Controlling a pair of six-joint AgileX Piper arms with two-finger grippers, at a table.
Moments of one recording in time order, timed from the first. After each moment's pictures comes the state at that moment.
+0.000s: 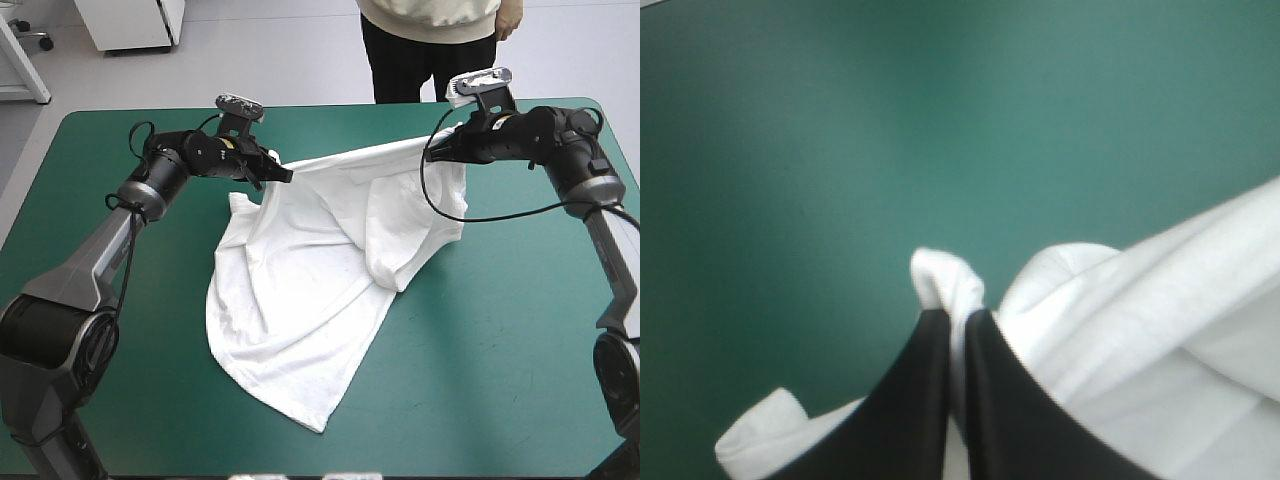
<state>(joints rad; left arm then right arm) -0.29 1.86 -1.67 -0.31 0.67 0.36 0.13 1.70 -1.66 0.29 0.77 -0.34</state>
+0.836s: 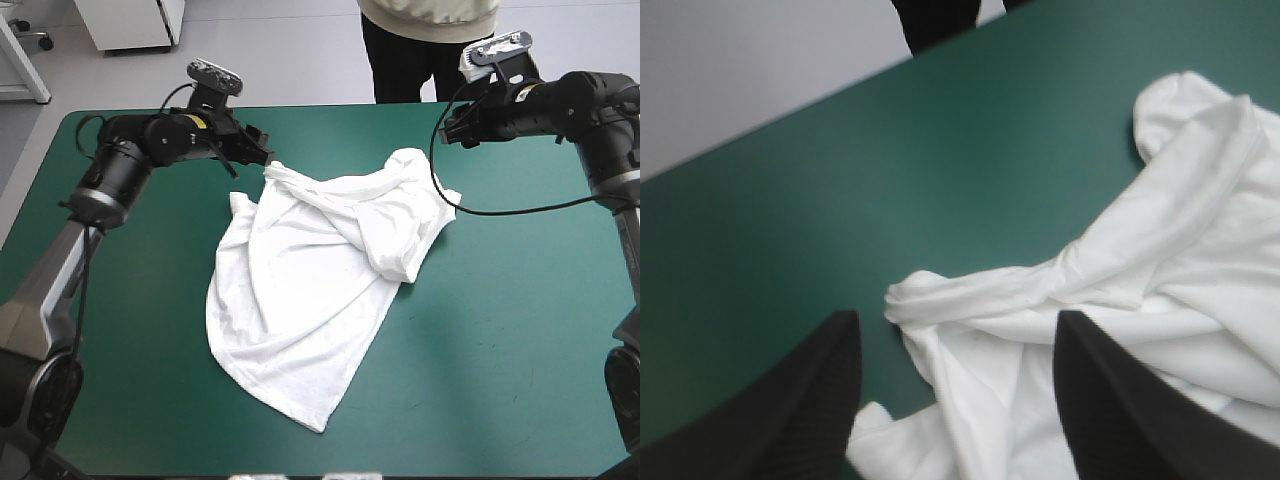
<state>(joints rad) -0.29 1.69 -1.71 -0.23 0.73 0.38 0.12 1.66 -1.87 0.27 1.01 -0.37</state>
